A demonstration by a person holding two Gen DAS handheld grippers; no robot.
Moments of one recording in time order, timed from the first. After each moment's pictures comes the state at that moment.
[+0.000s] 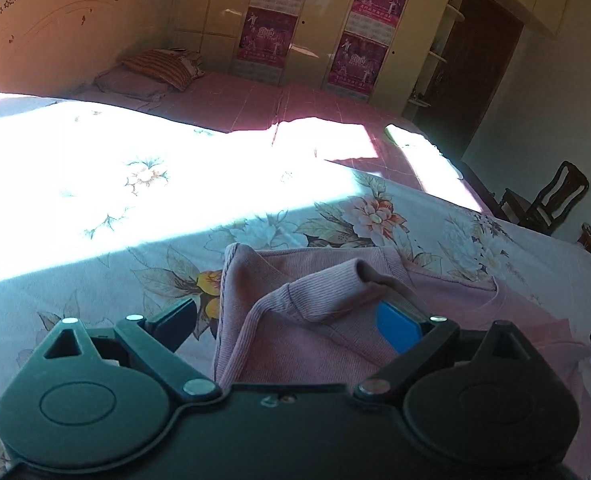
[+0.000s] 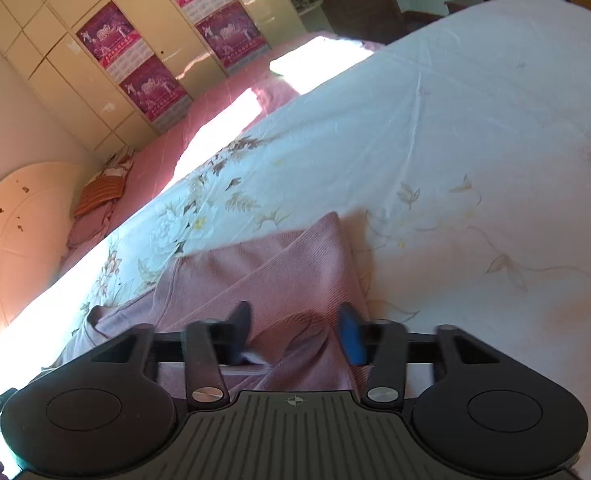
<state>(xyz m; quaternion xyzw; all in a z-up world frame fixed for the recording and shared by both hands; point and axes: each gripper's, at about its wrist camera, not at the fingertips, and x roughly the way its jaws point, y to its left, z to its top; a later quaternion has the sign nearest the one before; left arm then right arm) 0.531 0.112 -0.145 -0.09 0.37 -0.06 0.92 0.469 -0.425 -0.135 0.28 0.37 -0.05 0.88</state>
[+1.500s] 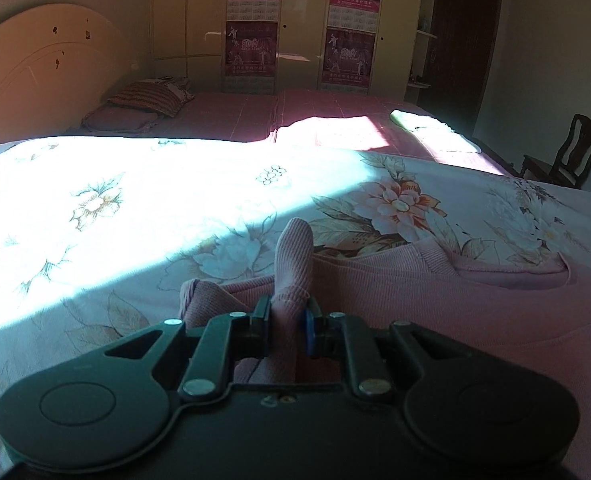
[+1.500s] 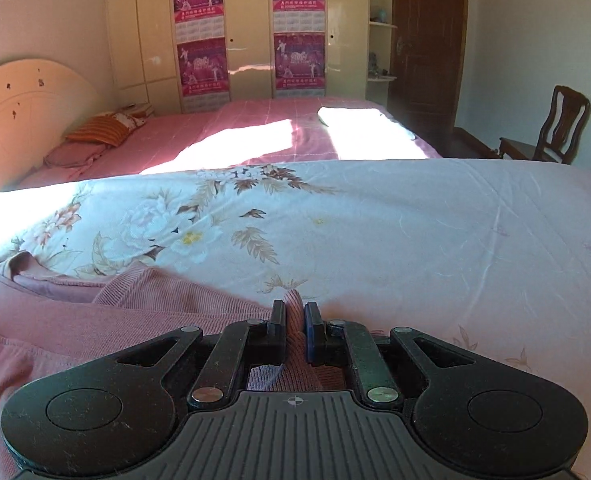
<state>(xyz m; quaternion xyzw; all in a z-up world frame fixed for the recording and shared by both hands) 0.597 0.061 -0.204 0.00 0.35 -0.05 0.94 0.560 -0.367 -0.176 0.04 0.34 -0.04 0.94</state>
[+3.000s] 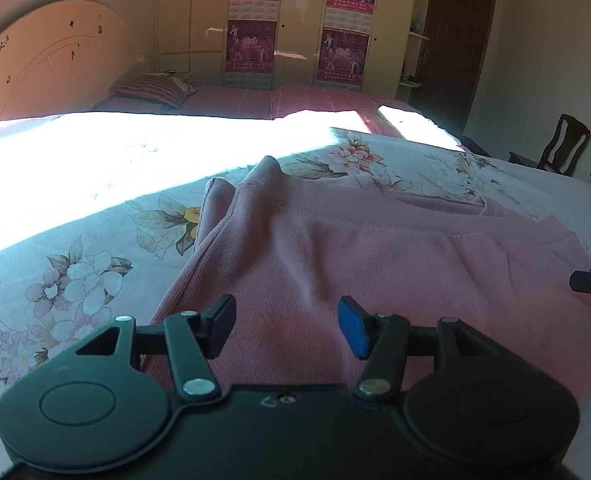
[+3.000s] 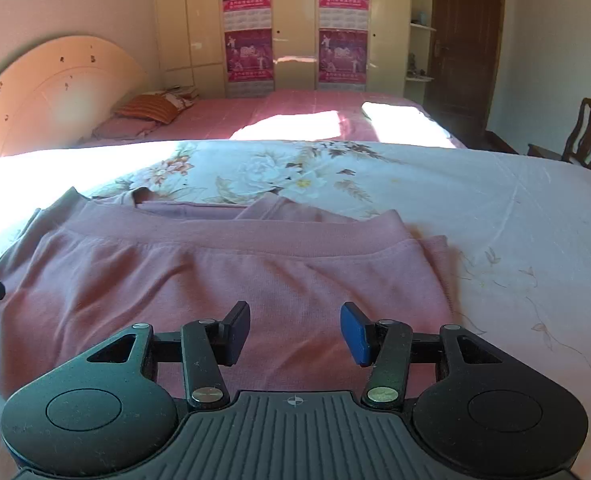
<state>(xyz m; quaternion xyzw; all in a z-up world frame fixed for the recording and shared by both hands) 0.454 0.062 -0.177 -0.01 0.35 -0.06 0.93 0.448 -0.270 -0.149 0.01 0.36 0.04 0.93</state>
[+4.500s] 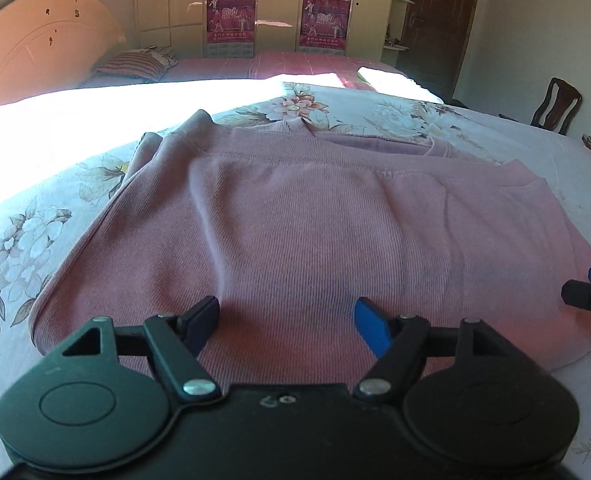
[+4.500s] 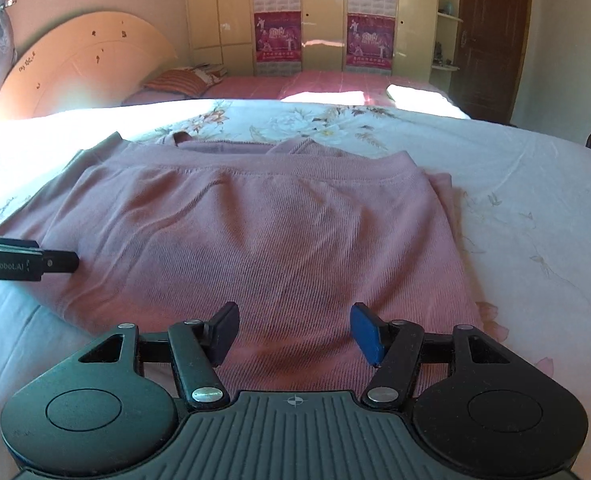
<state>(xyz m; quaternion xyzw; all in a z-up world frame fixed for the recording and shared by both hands) 0.427 -0.006 -0.187 0.00 0.40 -0.07 0.92 0.389 -0.286 -0.160 0.01 0.37 0.06 0.93</state>
